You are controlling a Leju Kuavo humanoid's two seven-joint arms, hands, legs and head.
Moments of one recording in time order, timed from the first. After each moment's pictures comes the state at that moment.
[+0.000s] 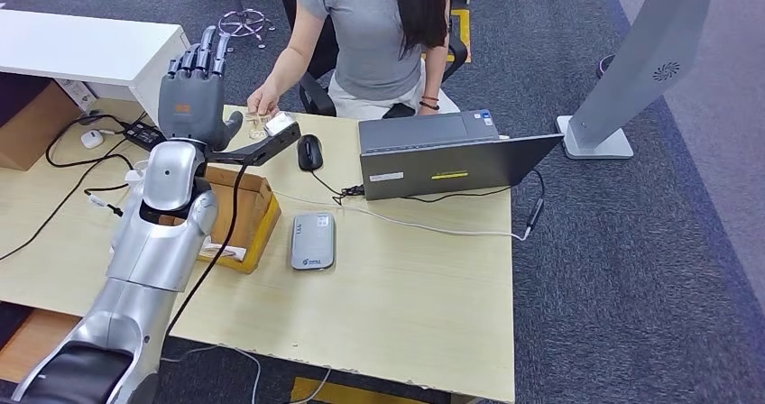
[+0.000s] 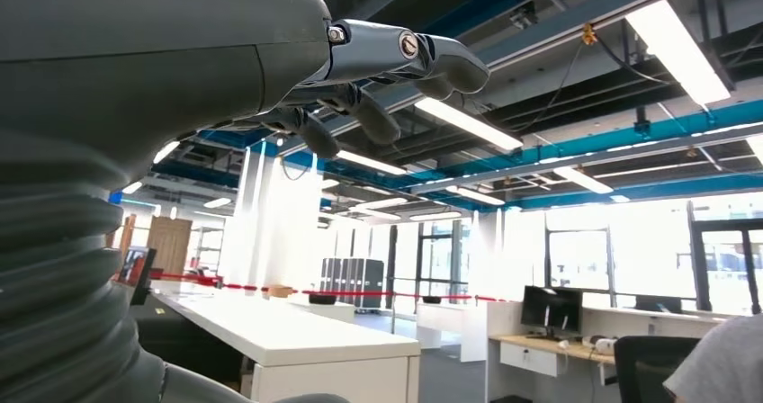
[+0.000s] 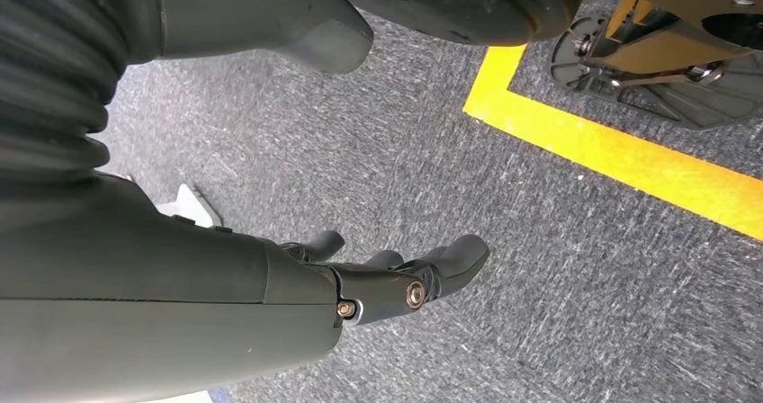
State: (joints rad) left arm -0.61 0.14 -0.20 -1.31 -1.57 0.24 0.21; right arm -0.05 0.11 -0.54 -0.20 1.20 -0.06 -0.03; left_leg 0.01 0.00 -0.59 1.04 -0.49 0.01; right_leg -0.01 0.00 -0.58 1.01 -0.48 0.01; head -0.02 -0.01
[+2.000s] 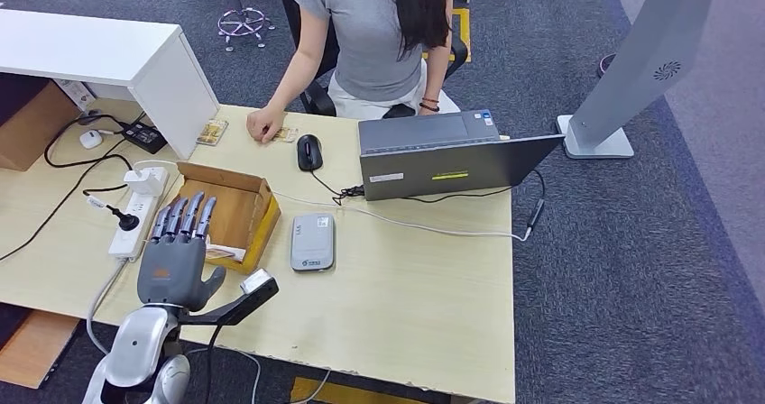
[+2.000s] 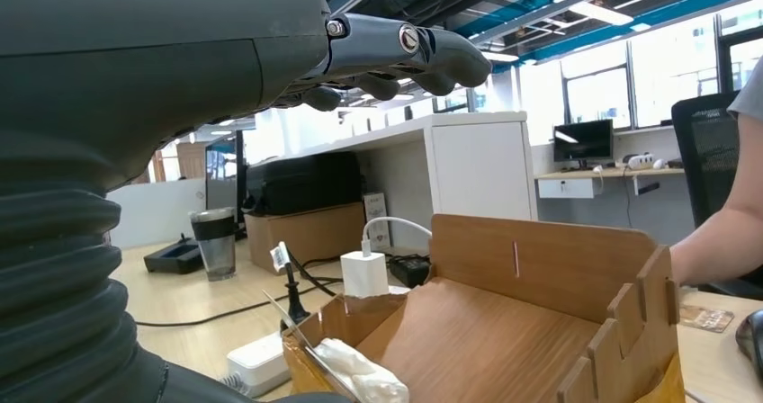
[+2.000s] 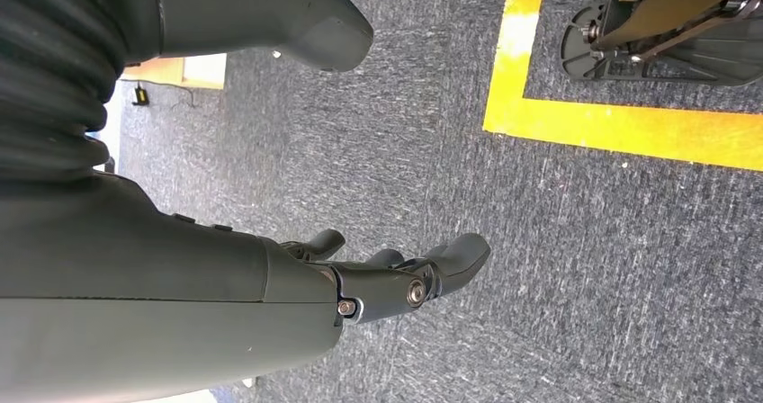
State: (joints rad) left arm 0.14 0.02 0.01 -1.81 -1.57 0.15 0.08; right arm -0.05 0.13 -0.78 -0.20 1.21 -0.11 0.00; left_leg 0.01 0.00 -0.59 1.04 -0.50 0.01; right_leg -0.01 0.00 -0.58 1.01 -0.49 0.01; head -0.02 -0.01
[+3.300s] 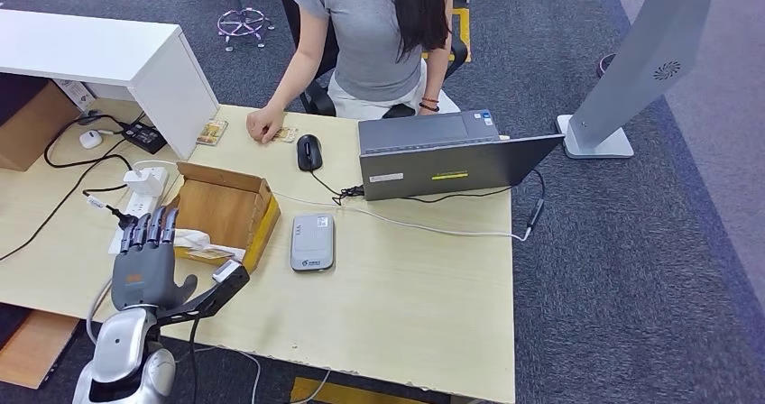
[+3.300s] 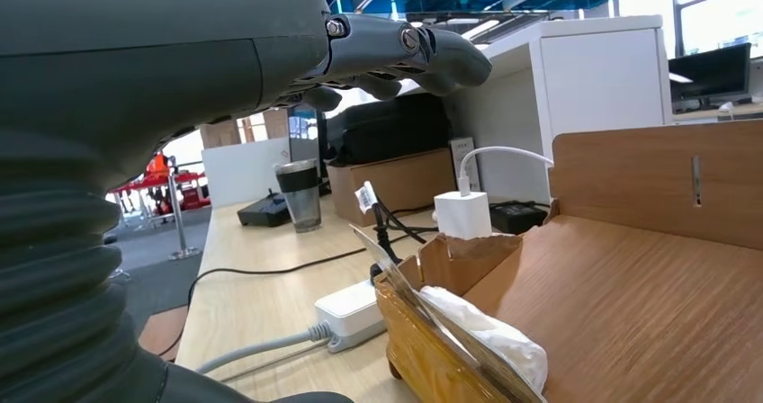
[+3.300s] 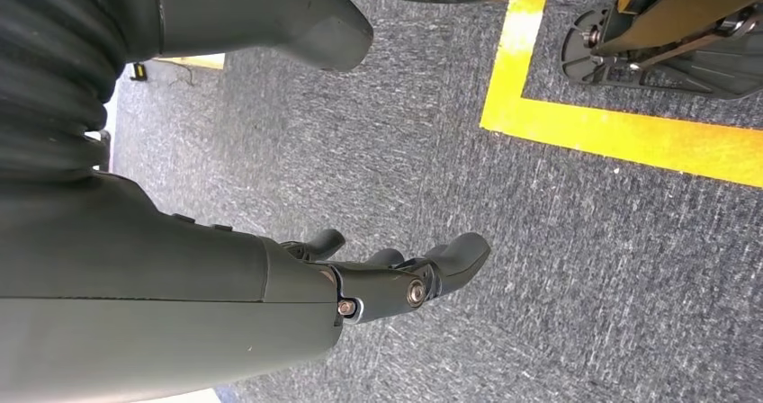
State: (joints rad) left arm 0.10 -0.03 0.20 -1.69 -1.57 0.15 0.09; right arm -0.05 0.13 -0.78 -0.21 1.27 -0.10 0.00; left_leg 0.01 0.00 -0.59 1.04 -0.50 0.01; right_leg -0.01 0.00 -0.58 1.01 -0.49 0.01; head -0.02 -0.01
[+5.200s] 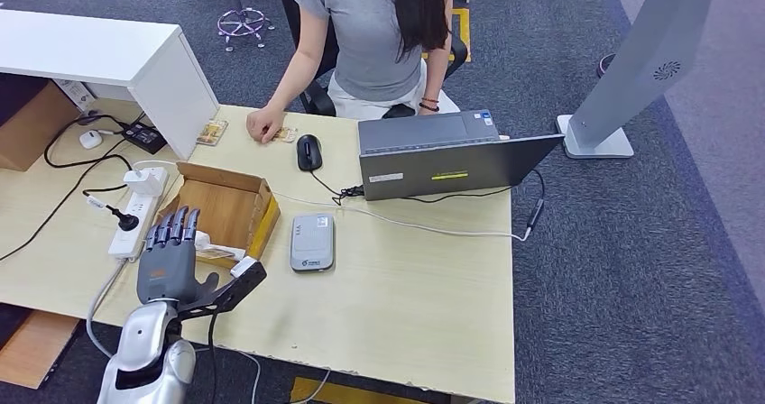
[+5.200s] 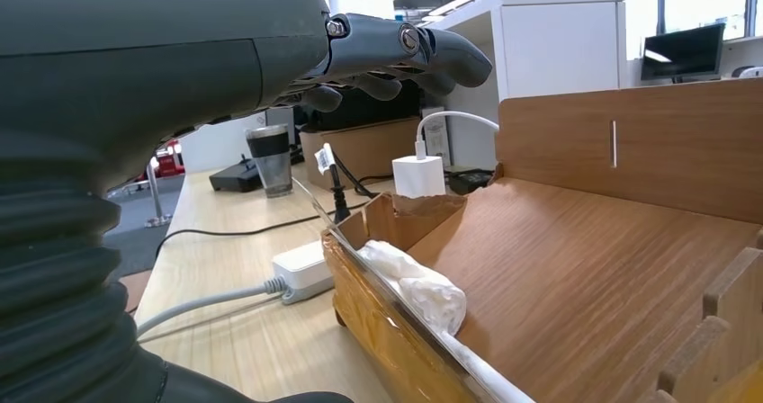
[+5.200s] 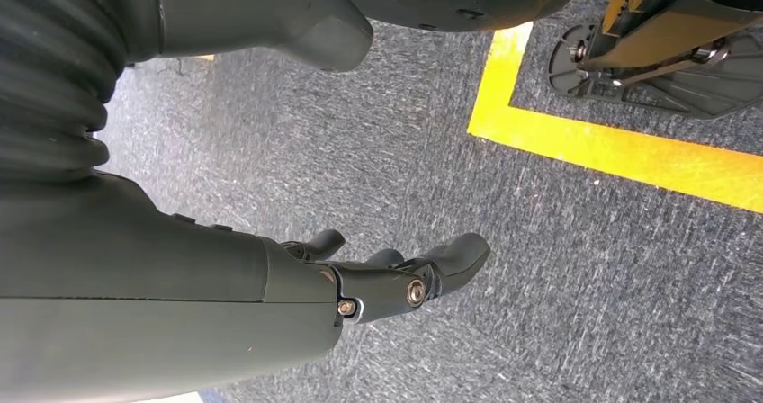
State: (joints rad) left arm 0.03 -0.10 0.22 -1.59 -1.57 0.18 0.02; right arm -0.06 0.14 -0.80 -0.21 1.32 -0.07 -0.03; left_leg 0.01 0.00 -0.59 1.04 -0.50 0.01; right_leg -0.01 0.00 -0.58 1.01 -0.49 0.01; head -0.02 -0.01
